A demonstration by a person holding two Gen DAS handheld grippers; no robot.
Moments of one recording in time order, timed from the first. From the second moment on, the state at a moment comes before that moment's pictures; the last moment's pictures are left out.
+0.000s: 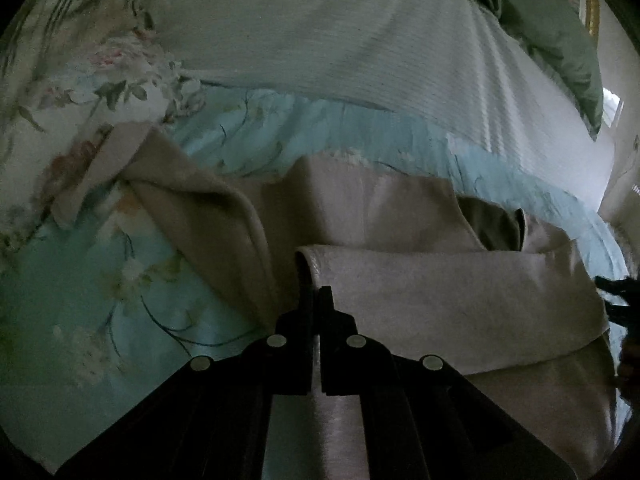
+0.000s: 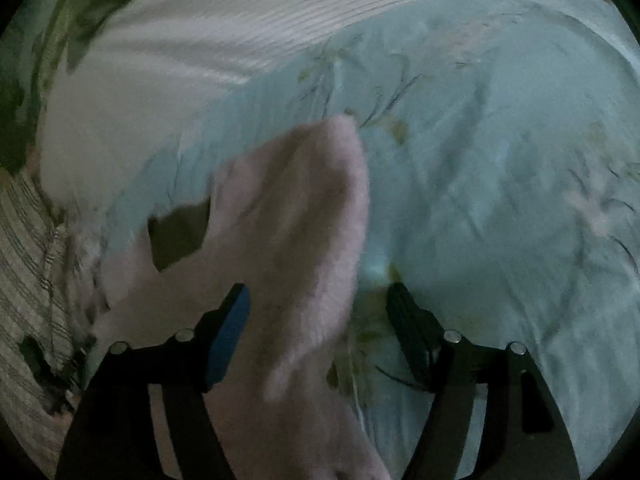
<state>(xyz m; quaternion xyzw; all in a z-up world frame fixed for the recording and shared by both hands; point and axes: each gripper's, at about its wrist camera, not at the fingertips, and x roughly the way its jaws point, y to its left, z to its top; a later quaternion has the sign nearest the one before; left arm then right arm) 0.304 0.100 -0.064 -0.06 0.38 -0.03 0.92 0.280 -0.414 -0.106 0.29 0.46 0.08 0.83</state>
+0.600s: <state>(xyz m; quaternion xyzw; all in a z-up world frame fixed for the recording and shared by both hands) 0.287 0.047 -0.074 0.02 0.44 -0.02 0.90 0.193 -0.414 -0.048 0.30 0.39 0.05 0.87</state>
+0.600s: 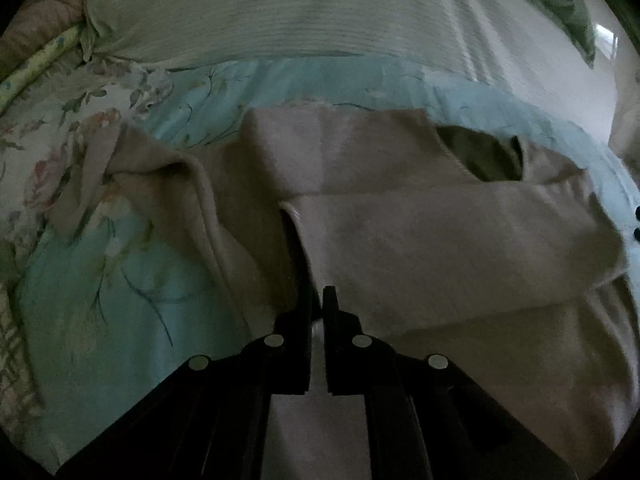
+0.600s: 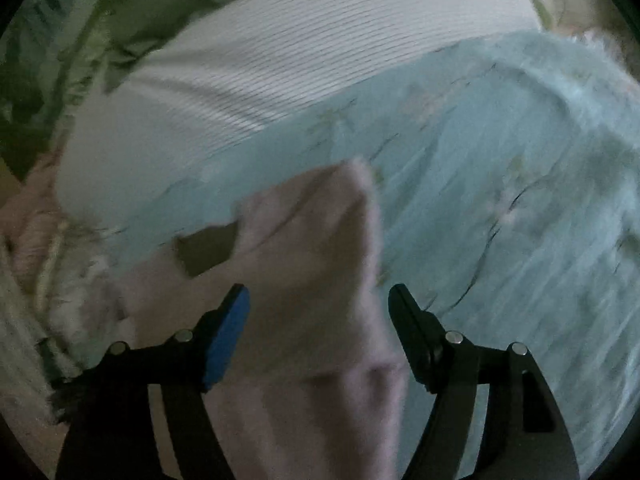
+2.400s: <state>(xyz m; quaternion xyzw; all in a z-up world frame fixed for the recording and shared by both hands) 0.215 0.019 -0.051 -0.06 0.43 -0.08 0.89 0.137 -0.378 -0.053 0.32 0.42 0.09 0.85</state>
